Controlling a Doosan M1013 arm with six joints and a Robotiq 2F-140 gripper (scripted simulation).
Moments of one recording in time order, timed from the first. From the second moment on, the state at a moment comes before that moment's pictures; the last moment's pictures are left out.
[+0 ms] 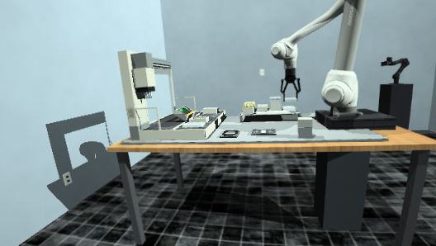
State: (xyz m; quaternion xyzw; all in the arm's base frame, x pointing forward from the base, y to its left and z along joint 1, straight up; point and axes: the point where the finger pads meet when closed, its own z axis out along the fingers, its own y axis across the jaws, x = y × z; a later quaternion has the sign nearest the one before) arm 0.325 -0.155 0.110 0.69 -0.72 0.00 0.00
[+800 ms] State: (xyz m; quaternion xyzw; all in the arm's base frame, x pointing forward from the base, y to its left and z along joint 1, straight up) arm 0.325 -0.154 0.147 0.69 -0.72 0.00 0.00
